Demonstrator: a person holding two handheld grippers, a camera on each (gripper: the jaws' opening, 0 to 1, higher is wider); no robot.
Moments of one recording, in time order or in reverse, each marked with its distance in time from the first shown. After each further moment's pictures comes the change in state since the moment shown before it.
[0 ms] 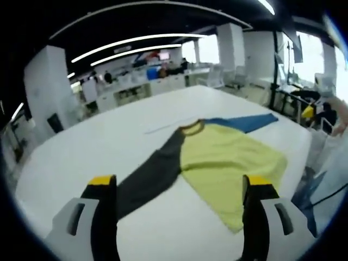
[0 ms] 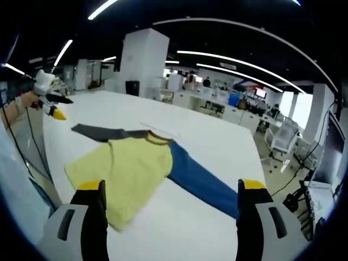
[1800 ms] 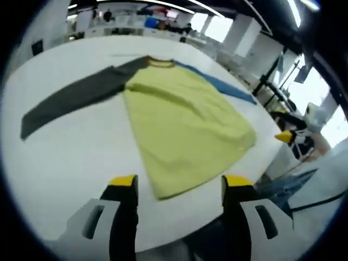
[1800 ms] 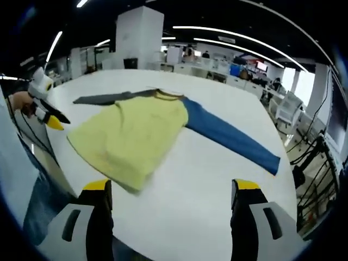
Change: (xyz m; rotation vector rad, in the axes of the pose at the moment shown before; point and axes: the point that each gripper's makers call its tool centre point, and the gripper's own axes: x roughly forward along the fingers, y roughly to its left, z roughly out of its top) left arm 0.026 -0.117 -0.133 -0.391 0.307 -0.239; right arm 0.006 0.056 -0.114 0.081 0.200 0.029
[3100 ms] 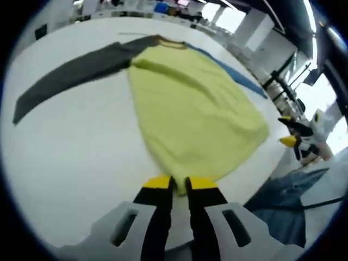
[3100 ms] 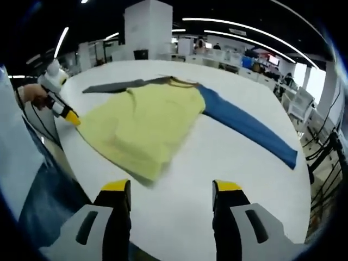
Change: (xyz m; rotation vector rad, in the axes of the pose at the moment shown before) left arm 0.023 0.012 -0.020 -0.061 0.127 0.023; right arm 0.021 0.028 -0.022 -0.015 0.064 0.111
